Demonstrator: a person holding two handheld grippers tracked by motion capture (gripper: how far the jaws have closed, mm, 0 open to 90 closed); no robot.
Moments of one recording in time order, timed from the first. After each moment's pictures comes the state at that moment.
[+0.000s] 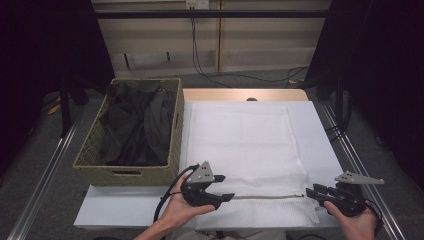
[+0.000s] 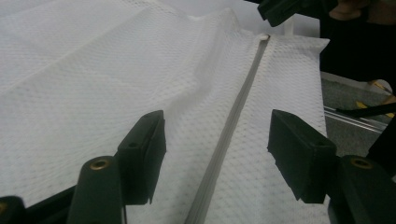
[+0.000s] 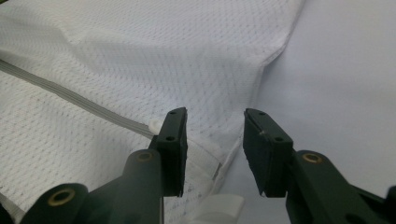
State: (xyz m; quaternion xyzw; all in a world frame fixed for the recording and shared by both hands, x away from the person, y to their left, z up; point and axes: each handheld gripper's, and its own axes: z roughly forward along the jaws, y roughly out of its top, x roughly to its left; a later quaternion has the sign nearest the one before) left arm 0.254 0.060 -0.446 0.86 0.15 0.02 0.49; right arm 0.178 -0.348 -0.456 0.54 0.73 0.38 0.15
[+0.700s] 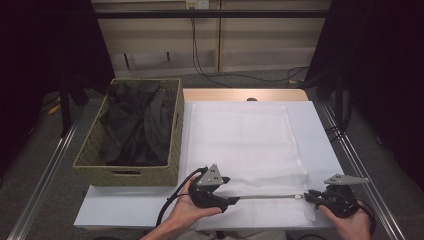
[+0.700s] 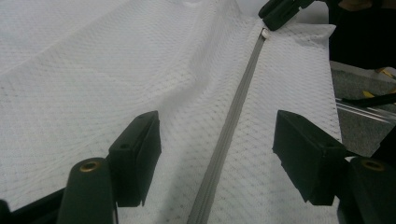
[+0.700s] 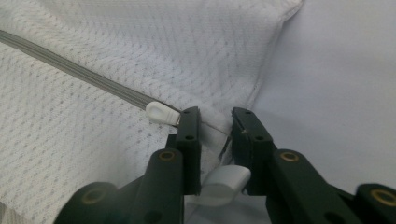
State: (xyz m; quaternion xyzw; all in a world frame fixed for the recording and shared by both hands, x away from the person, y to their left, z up) left arm 0.252 0.043 -0.457 0.87 0.15 0.02 0.47; right arm 0.182 -0.338 -0.469 0.54 0.77 0.31 0.15
